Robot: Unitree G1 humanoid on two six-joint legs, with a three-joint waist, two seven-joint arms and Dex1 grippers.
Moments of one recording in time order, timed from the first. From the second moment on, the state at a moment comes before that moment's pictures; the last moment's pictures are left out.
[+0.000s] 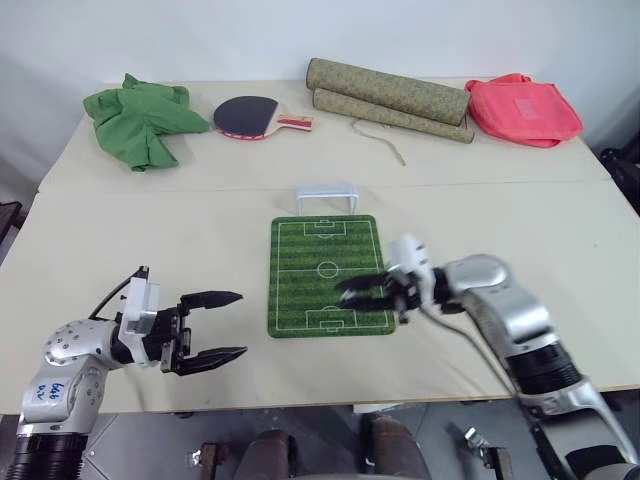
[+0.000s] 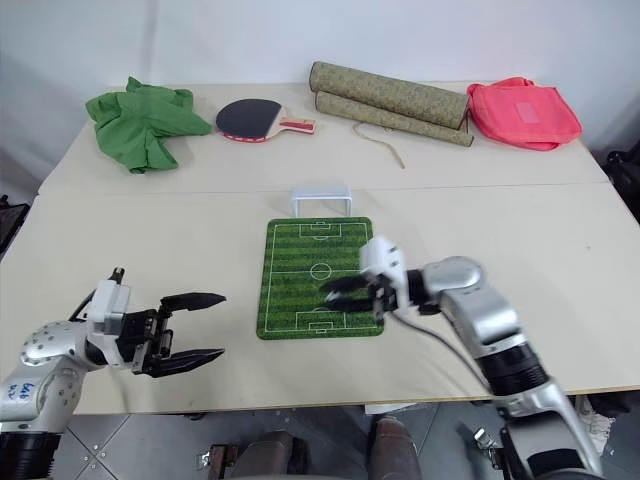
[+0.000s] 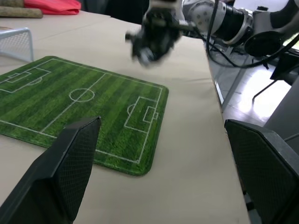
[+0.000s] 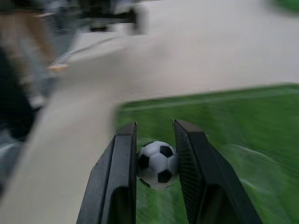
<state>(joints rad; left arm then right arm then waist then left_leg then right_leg) -0.03 0.67 0.22 -0.07 -0.64 0.14 -1.34 -0.54 -0.51 0.31 -0.02 0.37 0.28 1.25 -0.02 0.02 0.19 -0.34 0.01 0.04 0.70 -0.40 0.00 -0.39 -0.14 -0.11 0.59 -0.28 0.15</state>
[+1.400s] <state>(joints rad) 0.05 0.69 0.26 -0.11 -0.64 0.14 -1.32 -0.54 -0.47 0.20 0.07 0.38 0.11 1.34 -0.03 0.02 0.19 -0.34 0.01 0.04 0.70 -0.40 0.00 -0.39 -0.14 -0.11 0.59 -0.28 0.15</state>
